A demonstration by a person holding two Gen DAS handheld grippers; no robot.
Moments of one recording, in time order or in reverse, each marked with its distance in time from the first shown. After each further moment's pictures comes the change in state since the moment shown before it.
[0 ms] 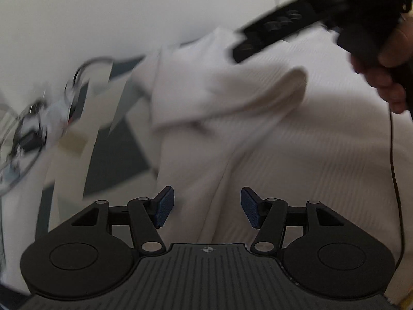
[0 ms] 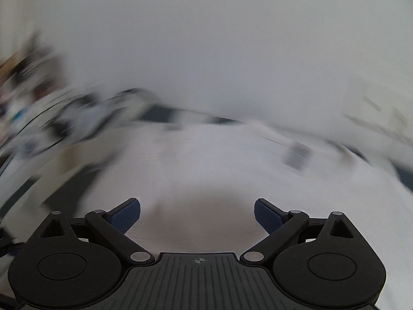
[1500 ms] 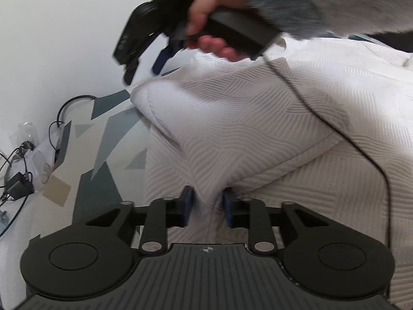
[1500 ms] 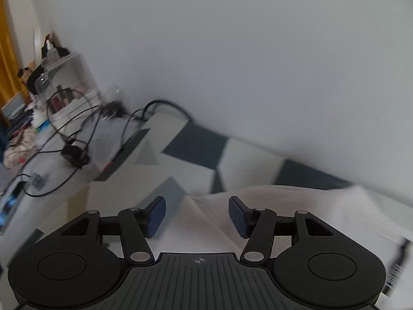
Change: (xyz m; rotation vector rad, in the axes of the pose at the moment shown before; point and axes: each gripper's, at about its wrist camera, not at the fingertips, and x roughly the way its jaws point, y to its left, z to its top) left arm 0.027 -0.012 0.024 0.117 -0.149 -0.019; right arm 0.161 -0.058 0.145 0.107 0.158 0.290
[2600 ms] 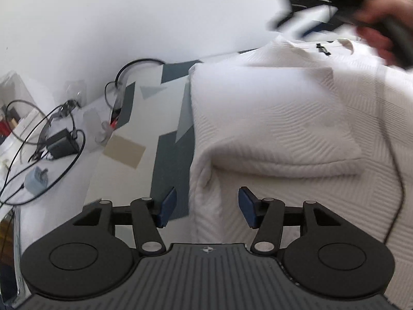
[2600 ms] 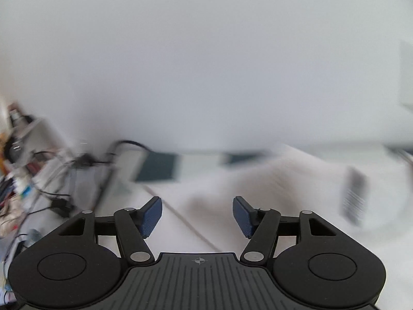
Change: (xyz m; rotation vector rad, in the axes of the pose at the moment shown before) left arm -0.004 0.093 -0.031 -0.151 0.065 0.132; right arm -0.112 -0.032 -0.081 0.354 -0.216 -0.211
